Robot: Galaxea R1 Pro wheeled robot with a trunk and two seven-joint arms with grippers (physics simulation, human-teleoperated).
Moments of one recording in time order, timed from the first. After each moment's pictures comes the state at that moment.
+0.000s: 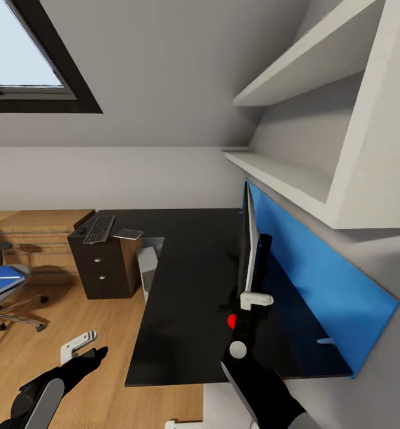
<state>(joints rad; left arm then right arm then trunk) -0.12 0.14 0.10 -1.44 0.66 0.64 0.37 -0.47 0.13 0.49 -0.98 0.05 -0.04 -0.87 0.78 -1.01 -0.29</state>
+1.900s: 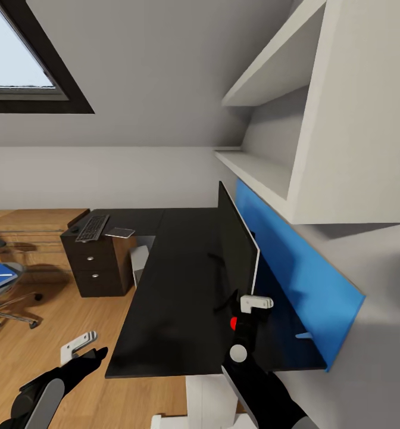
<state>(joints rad) -0.12 0.14 0.10 -1.43 0.66 0.64 0.37 -0.45 0.12 0.49 -0.97 0.06 -0.04 -0.87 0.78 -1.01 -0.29</state>
